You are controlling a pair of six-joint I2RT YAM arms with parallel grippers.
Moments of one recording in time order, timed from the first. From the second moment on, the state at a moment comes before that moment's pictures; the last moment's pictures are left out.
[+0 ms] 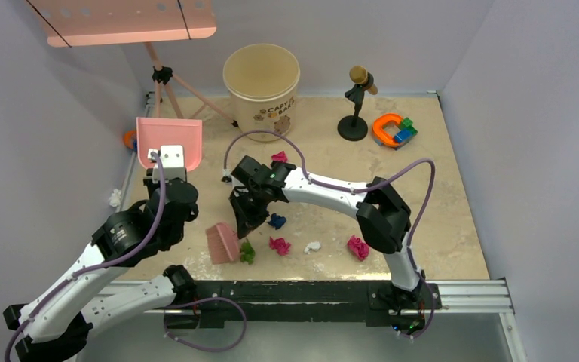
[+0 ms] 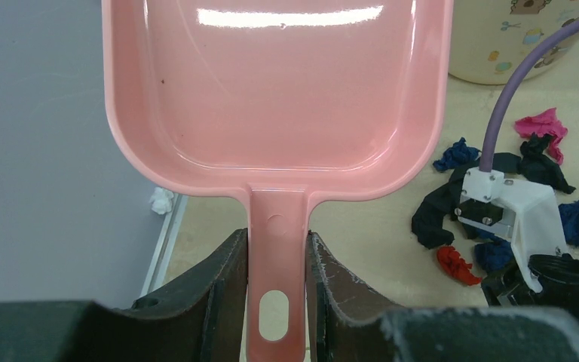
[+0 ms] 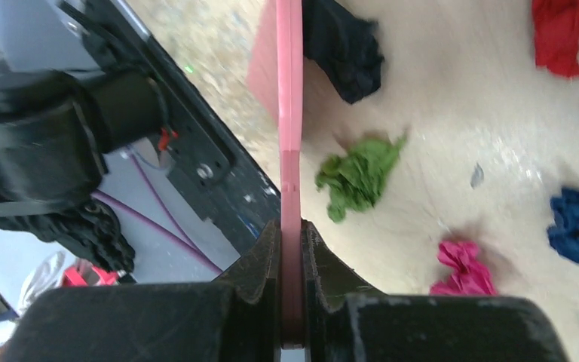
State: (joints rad) left arm -0.87 0.72 1.09 -1.01 -1.06 -0.35; right arm 1.04 2.03 1.69 -0.66 -0.41 0.54
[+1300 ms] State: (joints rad) left arm -0.87 0.75 1.08 -1.00 -1.03 -0.35; right arm 0.84 1.75 1.81 -0.74 -0.08 0.58
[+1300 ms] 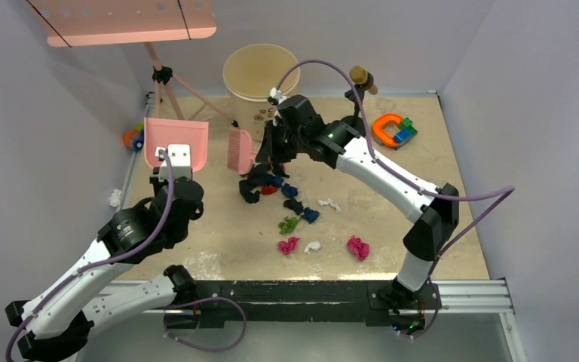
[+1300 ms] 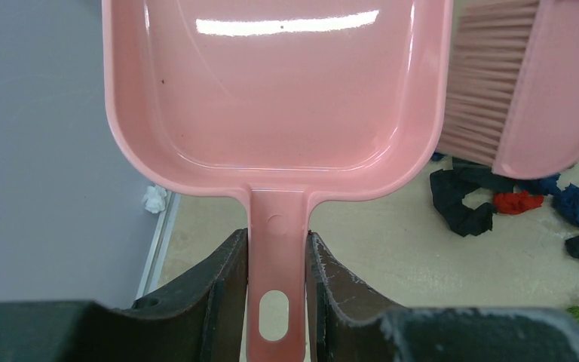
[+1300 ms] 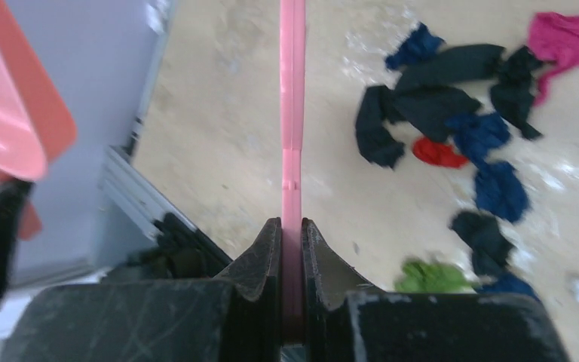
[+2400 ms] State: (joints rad) left arm -0.87 0.75 1.06 -0.96 -1.00 -0.33; right arm 0.57 1.77 1.55 -0.91 -0.04 0.88
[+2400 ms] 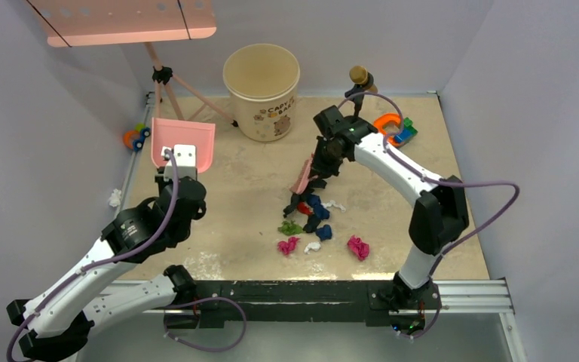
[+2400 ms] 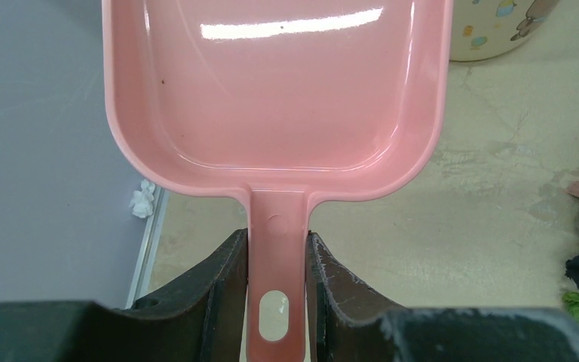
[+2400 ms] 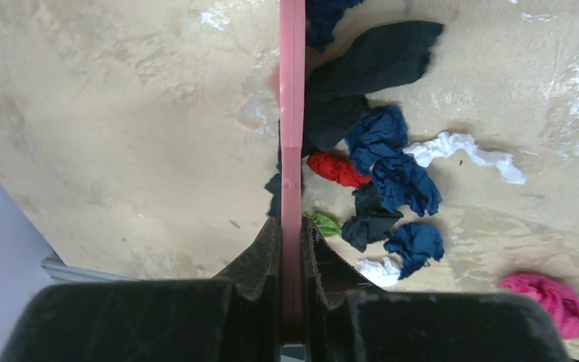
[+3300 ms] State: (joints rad) left arm -0.87 0.82 1.06 -0.95 -0.91 -0.32; right arm 0.82 1.70 1.31 -0.83 -0.39 0.35
